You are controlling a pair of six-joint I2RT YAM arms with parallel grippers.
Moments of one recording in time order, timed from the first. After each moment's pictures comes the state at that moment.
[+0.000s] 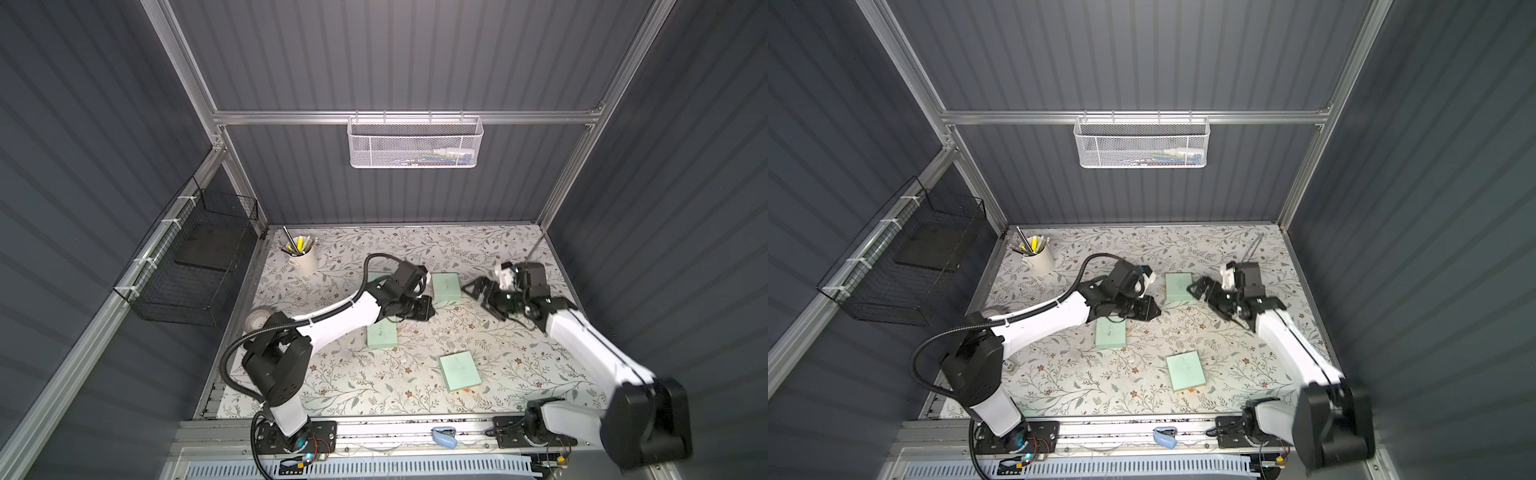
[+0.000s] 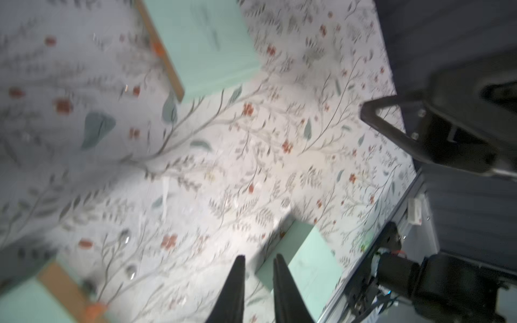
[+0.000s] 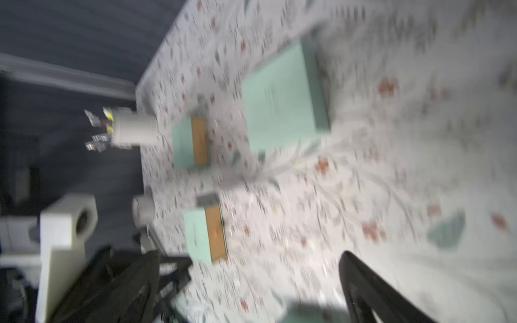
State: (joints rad) left arm -0.86 1.65 1.17 -0.45 0.31 -0.53; right arm 0.18 1.07 0.71 -0.47 -0.49 0.68
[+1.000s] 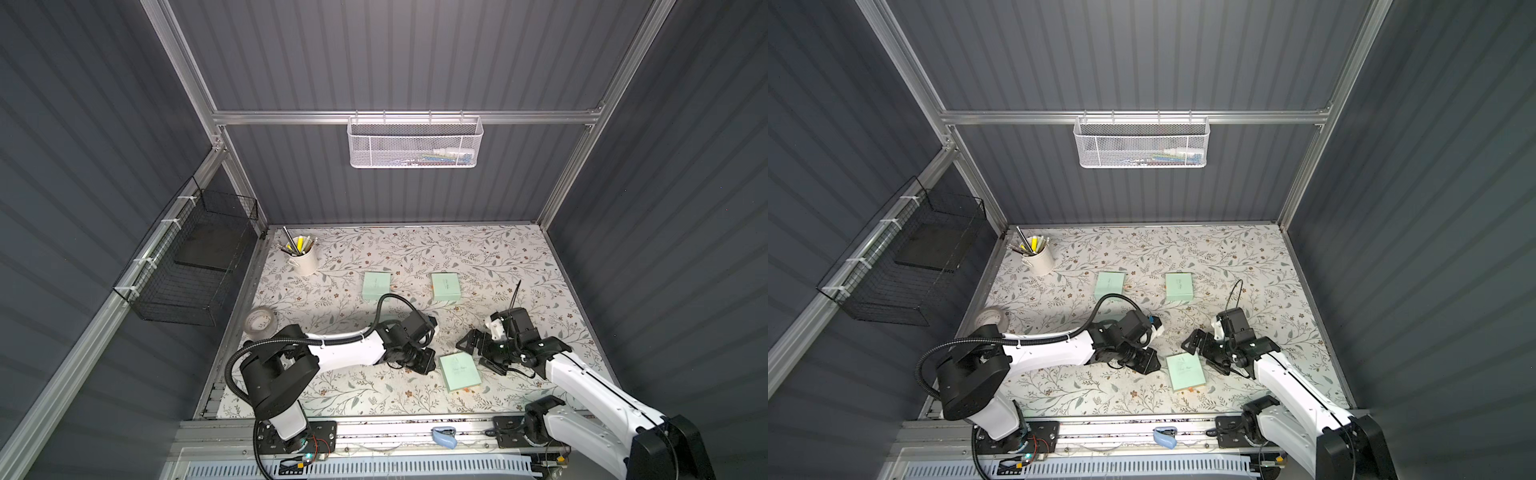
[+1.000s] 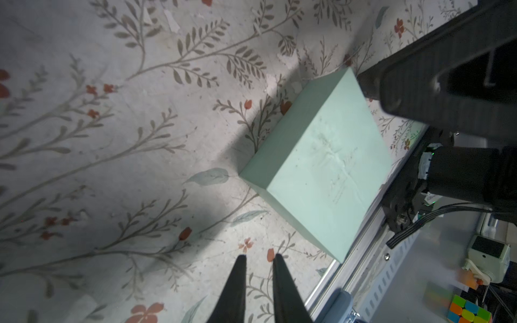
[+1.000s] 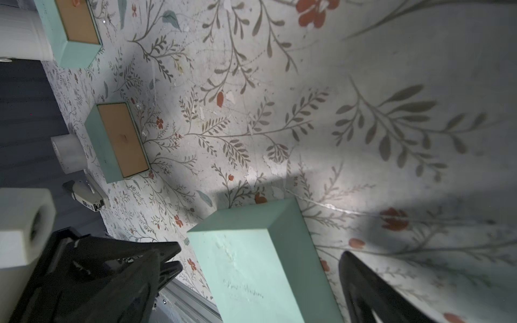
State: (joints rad) left arm -1.07 1.68 0.94 -0.28 0.33 -0.56; right arm 0.32 0.97 0.42 -0.50 -0.45 0.78
